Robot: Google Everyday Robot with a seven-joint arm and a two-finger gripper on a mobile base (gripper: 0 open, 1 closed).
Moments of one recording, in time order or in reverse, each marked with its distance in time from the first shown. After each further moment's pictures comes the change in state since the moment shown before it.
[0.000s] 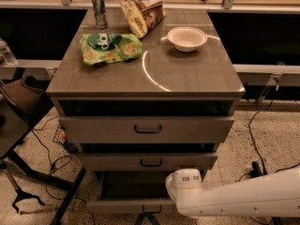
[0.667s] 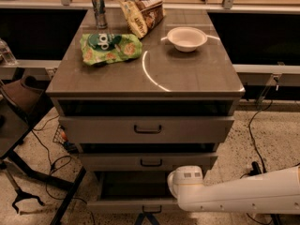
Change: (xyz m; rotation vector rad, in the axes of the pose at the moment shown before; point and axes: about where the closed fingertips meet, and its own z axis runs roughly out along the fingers) arm 0.011 -0.004 0.012 -0.004 0.007 0.015
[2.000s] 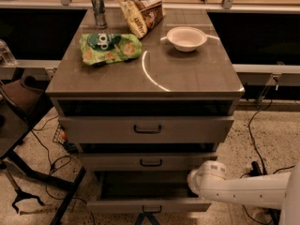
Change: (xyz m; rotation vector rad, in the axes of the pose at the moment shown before) arm 0.092 0.036 0.070 -0.065 -0.025 0.140
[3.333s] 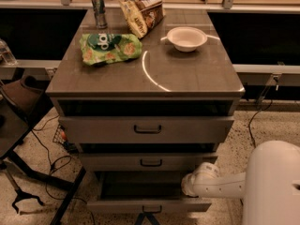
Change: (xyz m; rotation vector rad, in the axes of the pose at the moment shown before) arm -0.008 0.023 0.091 -0.084 -0.086 0.123
